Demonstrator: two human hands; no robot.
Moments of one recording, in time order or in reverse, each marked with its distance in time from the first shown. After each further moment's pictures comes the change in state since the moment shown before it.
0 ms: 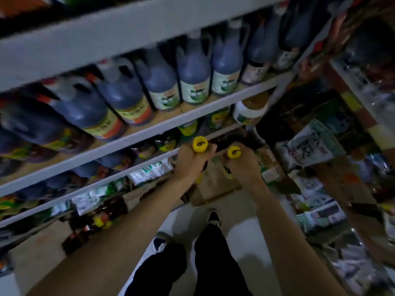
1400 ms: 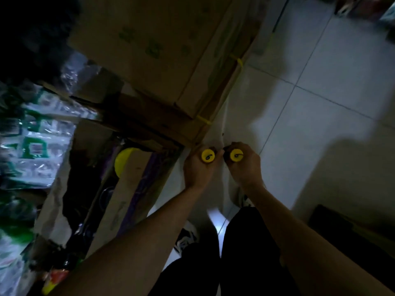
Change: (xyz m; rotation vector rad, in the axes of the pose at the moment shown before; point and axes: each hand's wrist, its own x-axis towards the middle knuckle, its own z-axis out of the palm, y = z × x) left_hand 0.048 -0.666 0.072 0.664 -0.413 0.087; right_hand -0.035 0.490 0.486 0.412 0.501 0.539
